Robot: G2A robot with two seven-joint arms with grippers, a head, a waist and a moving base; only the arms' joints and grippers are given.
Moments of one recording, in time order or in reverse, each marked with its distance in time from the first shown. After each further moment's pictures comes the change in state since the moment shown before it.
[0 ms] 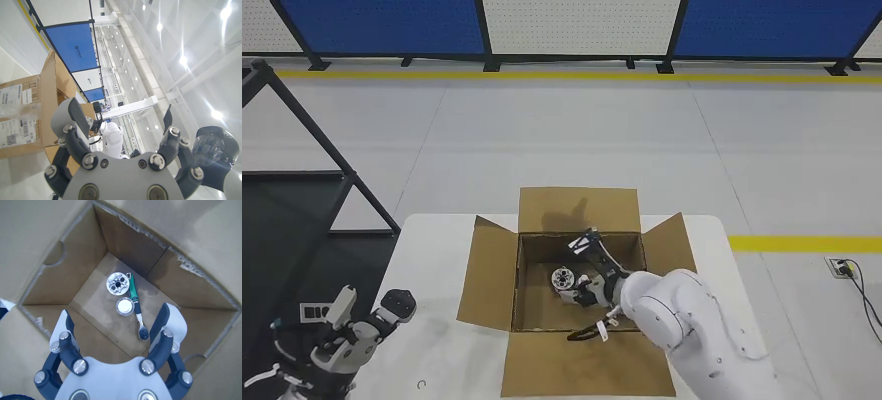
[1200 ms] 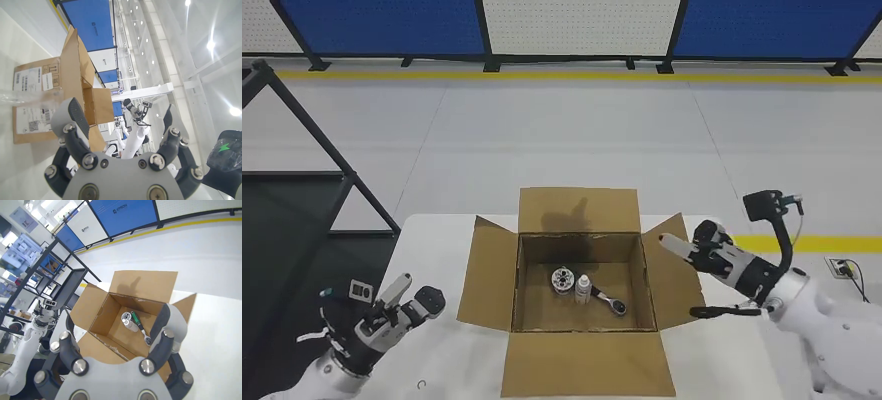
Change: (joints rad) left arm -0.192 0.027 0.067 0.172 0.128 0.146 -0.205; right arm -0.307 0.072 0.700 -0.349 0.532 0.086 -0.057
